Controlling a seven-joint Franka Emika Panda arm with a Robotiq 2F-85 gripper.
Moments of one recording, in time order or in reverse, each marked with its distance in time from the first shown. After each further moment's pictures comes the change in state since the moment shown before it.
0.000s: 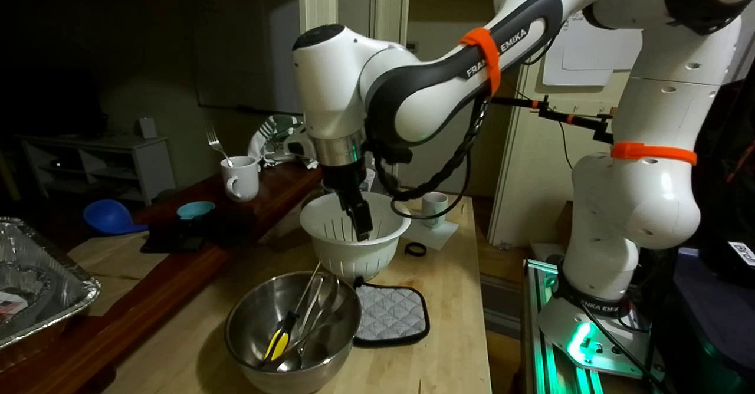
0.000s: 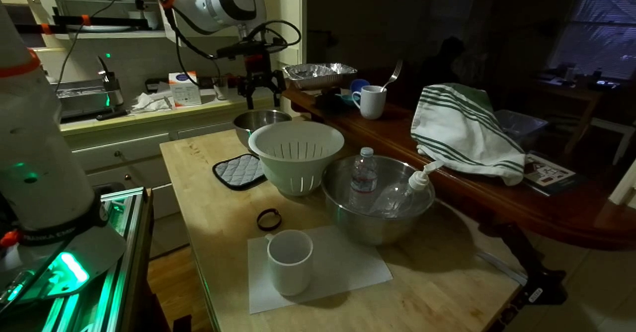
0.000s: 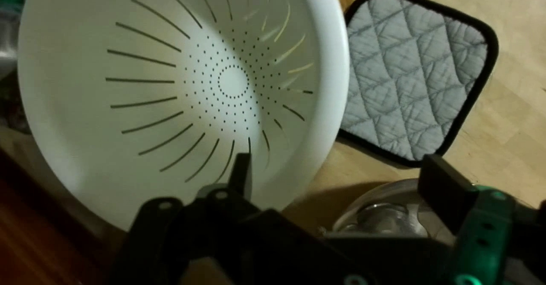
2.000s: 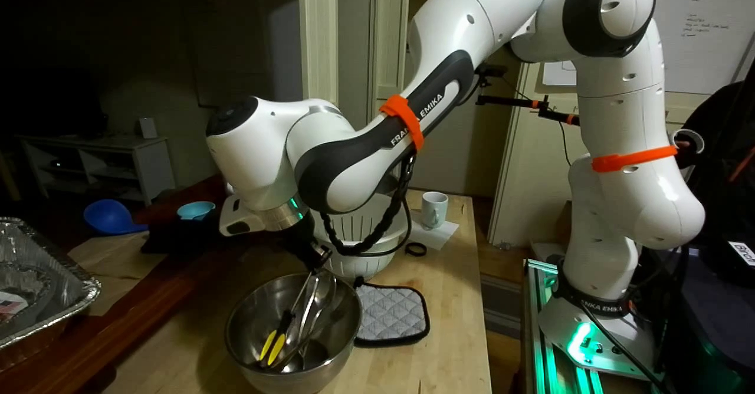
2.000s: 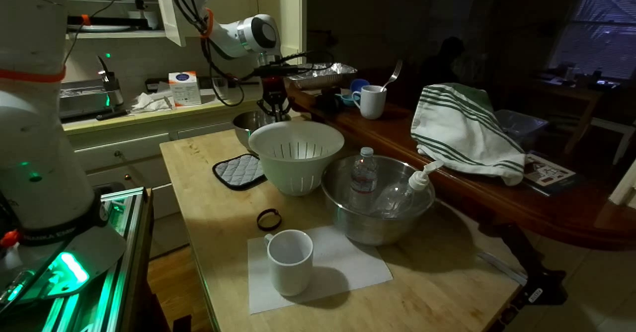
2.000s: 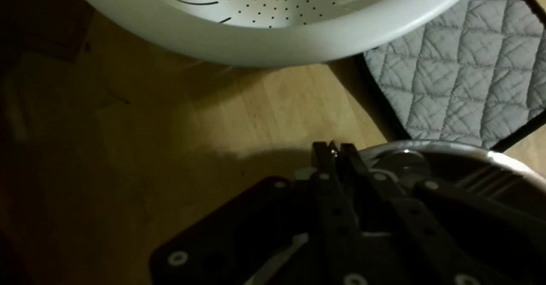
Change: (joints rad) arm 0.079 0.386 0.016 0.294 -0.177 -0.050 -0.366
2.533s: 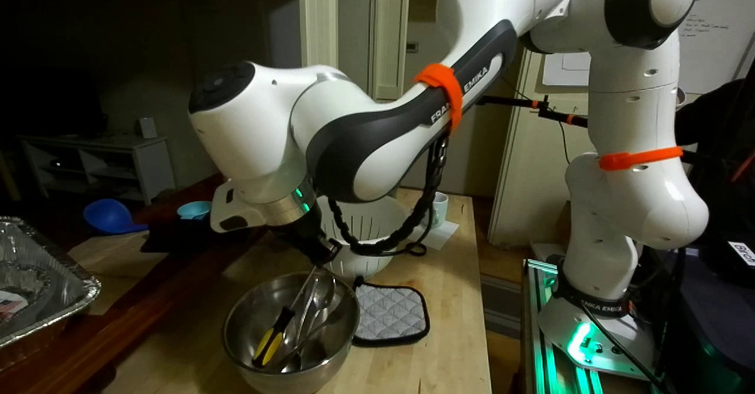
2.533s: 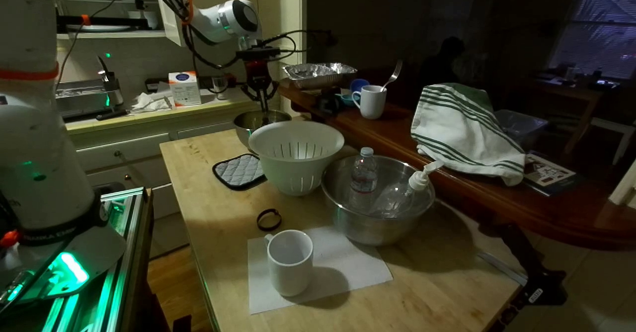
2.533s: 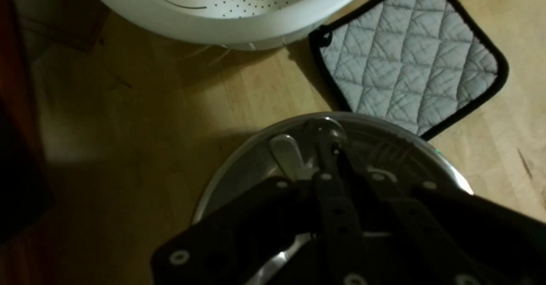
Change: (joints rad) arm 0.074 -0.085 0.047 0.005 -0.009 -0.129 0.048
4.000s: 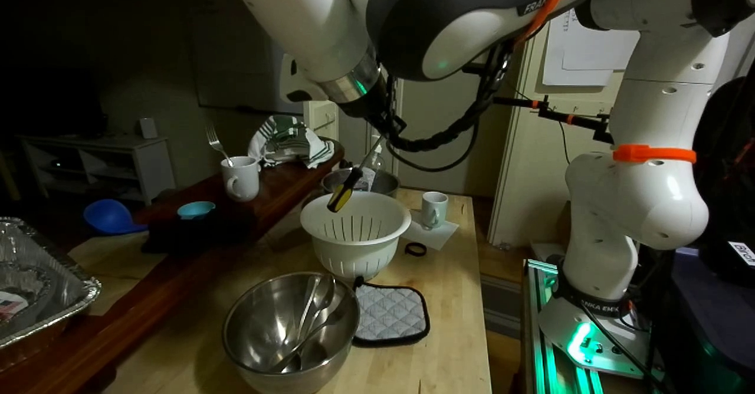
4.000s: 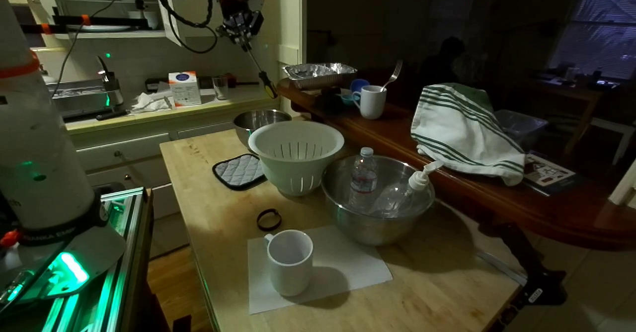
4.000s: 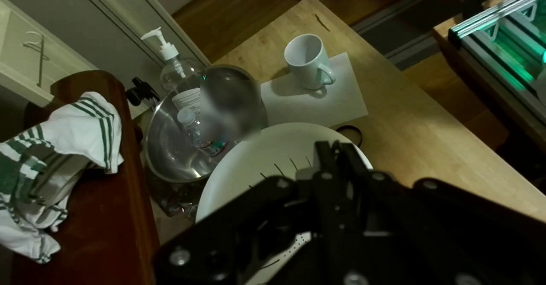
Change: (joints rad) arm -0.002 -0.267 0.046 0.048 -0.206 -0.620 0.139
